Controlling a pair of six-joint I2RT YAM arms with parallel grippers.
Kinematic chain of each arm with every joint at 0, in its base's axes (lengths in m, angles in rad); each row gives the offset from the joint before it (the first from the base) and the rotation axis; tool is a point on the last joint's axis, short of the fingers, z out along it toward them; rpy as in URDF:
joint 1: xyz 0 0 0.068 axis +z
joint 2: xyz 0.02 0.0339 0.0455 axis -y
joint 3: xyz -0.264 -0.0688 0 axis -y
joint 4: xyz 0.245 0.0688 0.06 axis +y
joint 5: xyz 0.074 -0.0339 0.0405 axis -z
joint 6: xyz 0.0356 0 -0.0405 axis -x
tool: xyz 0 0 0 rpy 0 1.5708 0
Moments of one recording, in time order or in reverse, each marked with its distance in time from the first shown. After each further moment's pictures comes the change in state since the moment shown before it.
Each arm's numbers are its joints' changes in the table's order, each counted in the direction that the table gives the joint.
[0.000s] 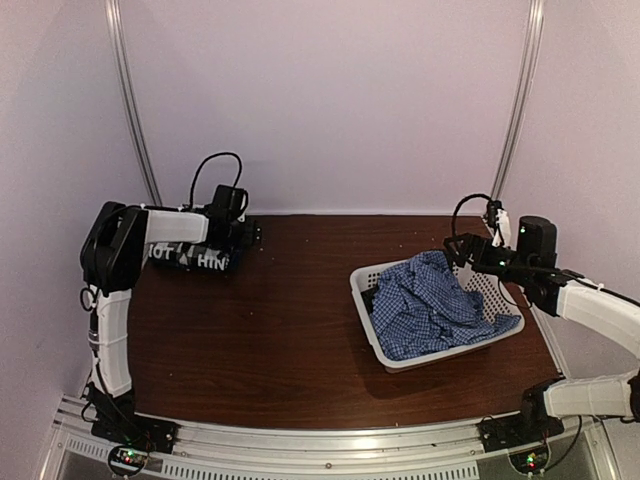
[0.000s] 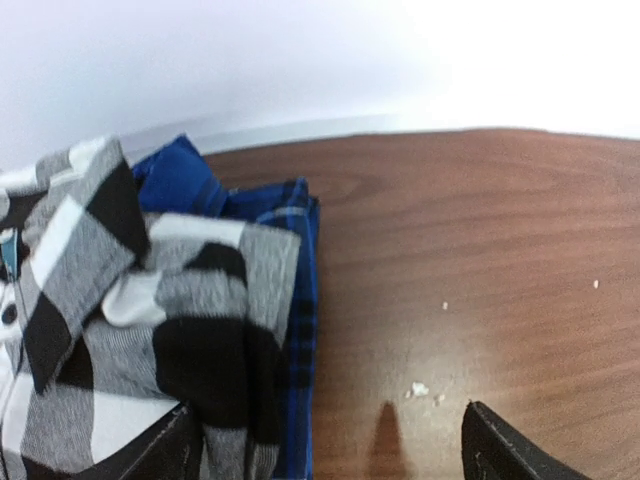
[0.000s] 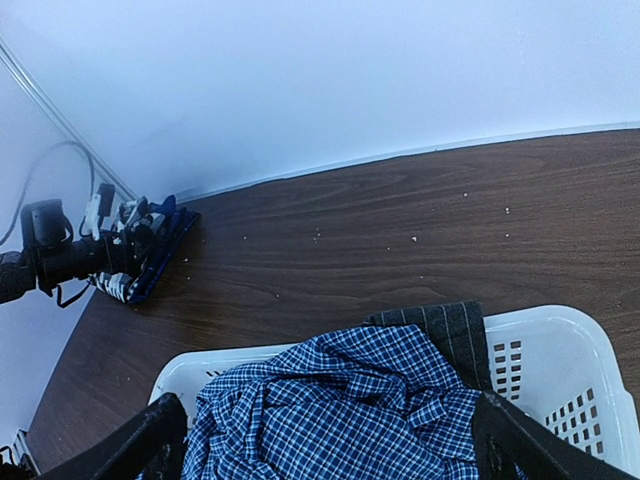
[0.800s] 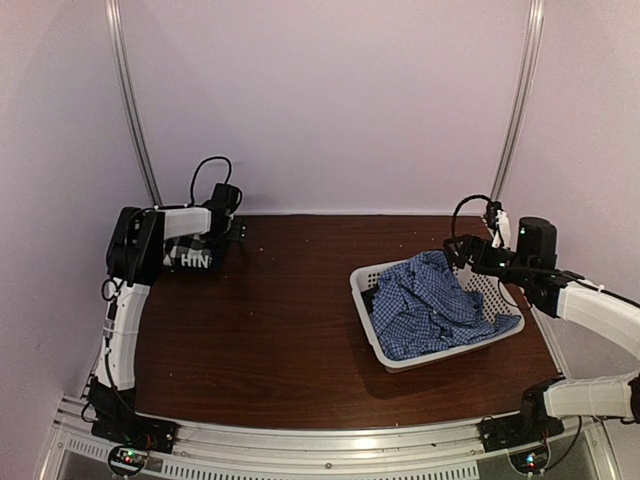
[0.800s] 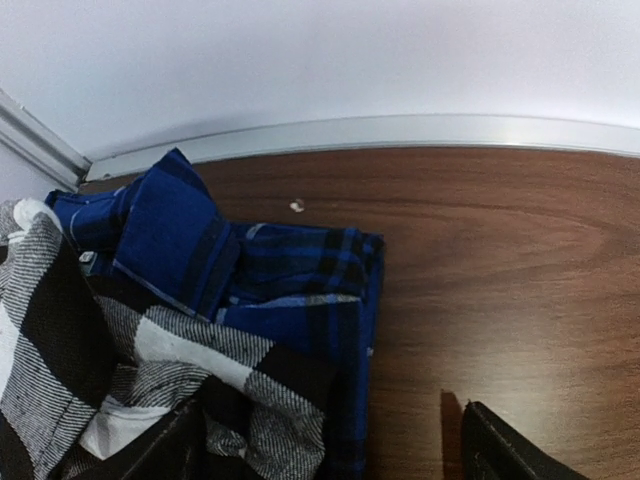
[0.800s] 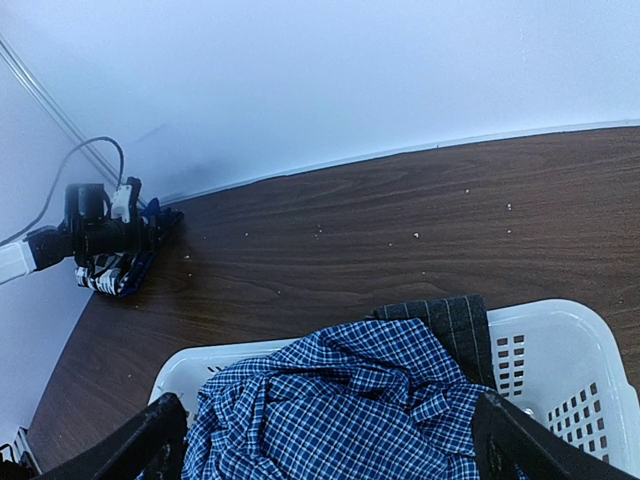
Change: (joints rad) left arm 0.101 -0.304 0.408 0.198 -0.172 -0.052; right arm 0.006 0.008 -0.006 0.006 0.002 0.000
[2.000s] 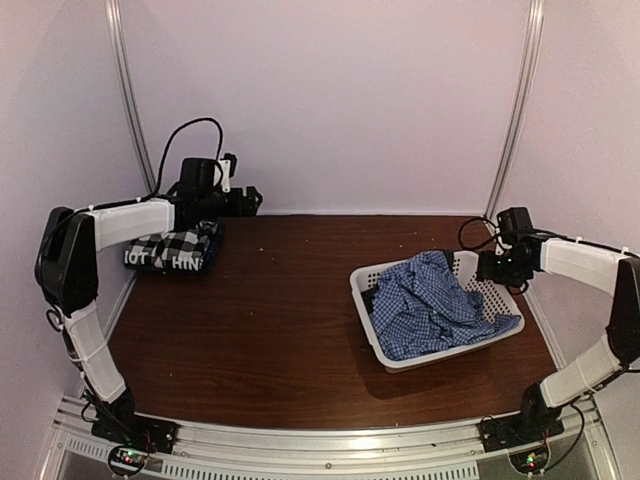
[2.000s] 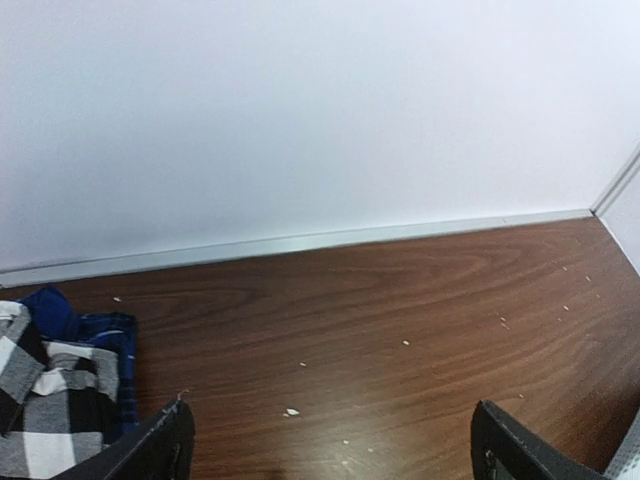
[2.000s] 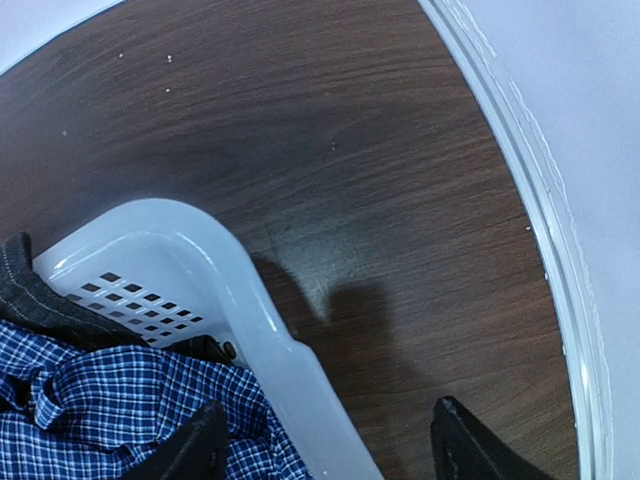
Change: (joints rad) left arm -0.061 0.615 -0.512 -0.259 0.473 0.093; right arm -0.105 -0.338 0.289 0.552 0.478 0.079
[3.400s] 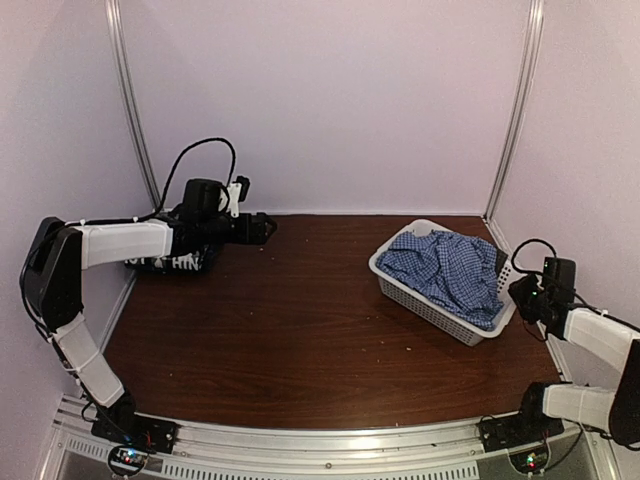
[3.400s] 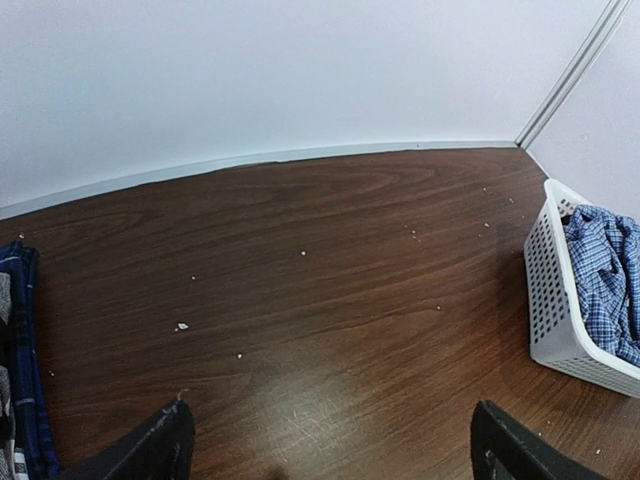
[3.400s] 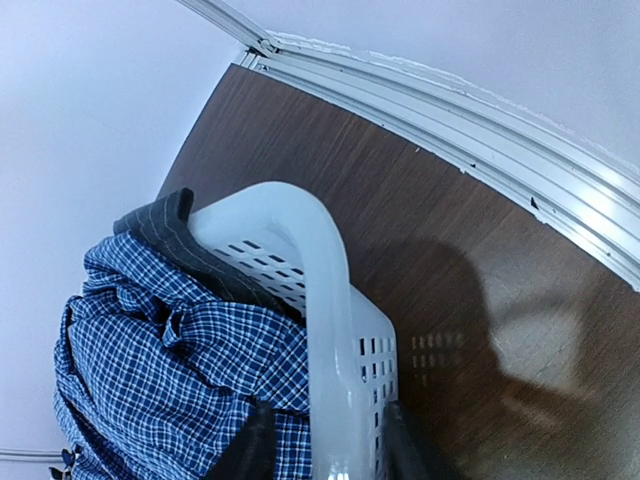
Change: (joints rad) left arm -0.116 0.132 -0.244 -0.057 0.108 0.045; right arm -0.264 0.409 -0.518 -0.441 -0.193 -0.573
